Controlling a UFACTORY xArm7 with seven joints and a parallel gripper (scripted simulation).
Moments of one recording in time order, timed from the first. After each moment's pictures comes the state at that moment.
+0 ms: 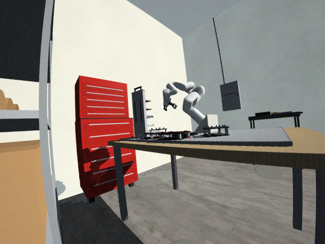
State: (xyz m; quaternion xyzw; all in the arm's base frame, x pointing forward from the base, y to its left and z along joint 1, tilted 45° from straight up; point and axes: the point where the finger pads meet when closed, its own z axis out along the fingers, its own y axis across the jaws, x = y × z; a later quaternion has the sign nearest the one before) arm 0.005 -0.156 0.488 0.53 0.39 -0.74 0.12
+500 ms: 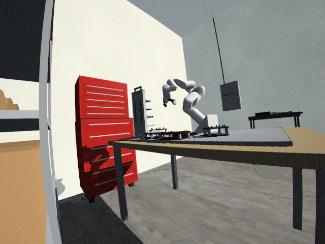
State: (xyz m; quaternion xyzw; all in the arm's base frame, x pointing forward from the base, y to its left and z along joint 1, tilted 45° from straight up) arm 0.007 -0.123 0.520 0.53 0.39 -0.74 0.12
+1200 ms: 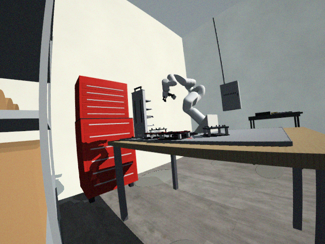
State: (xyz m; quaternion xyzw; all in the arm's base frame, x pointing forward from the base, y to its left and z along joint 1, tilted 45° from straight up) arm 0.009 -0.081 0.563 0.53 0.39 -0.74 0.12
